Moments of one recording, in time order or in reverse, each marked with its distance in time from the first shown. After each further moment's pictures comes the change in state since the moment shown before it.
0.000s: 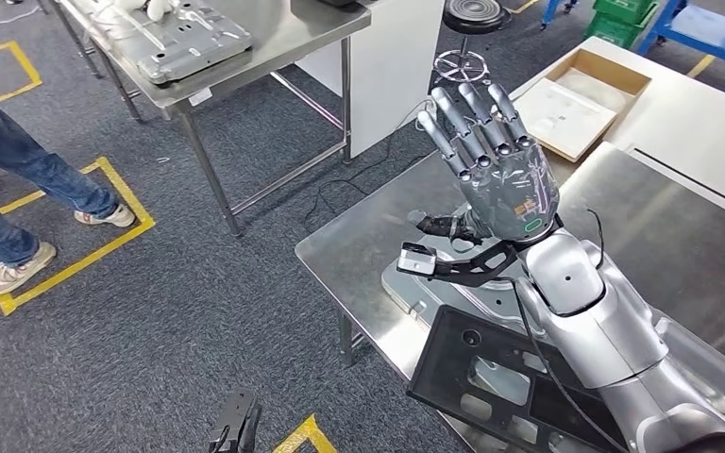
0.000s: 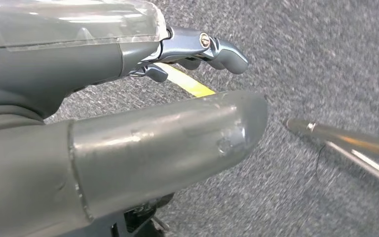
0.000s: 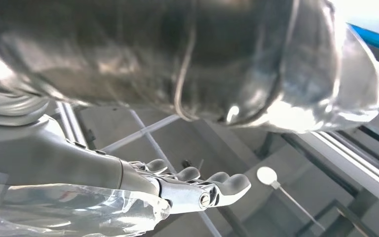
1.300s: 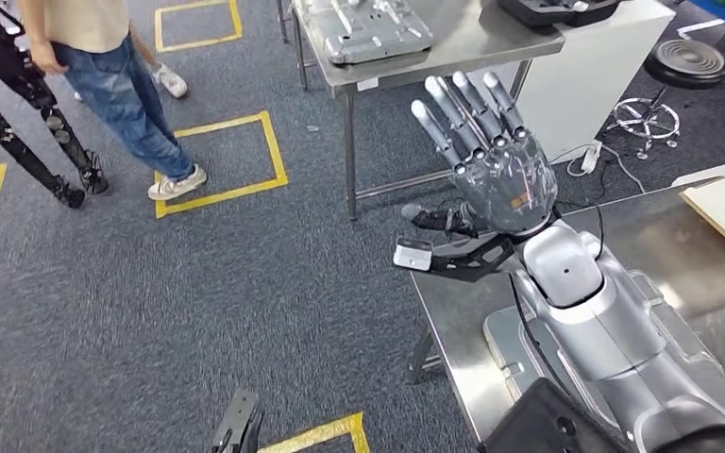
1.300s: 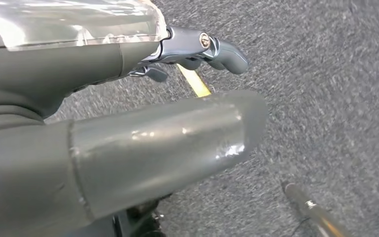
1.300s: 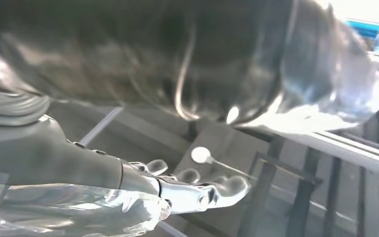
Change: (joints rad) left arm -0.001 0.001 -0.007 0.000 0.001 -0.001 -0.006; right arm -0.028 0.023 0.000 -0.006 0.000 0.000 -0.024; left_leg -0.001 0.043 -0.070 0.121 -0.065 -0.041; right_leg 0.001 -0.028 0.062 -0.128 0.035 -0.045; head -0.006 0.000
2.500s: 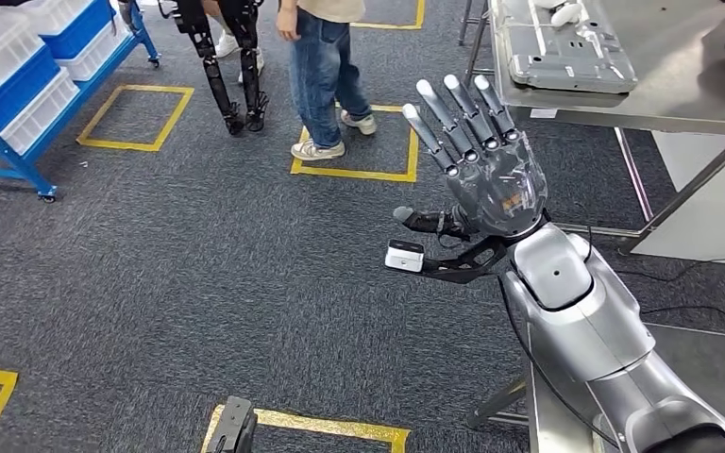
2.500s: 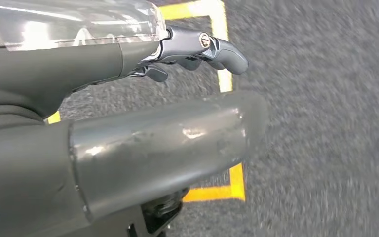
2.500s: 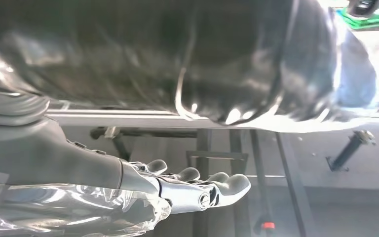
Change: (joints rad) left arm 0.026 0.015 0.001 0.000 0.028 0.010 -0.012; right arm 0.012 0.025 0.006 0.004 0.000 0.000 0.022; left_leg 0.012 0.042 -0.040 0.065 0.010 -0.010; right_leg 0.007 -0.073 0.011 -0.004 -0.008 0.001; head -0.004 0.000
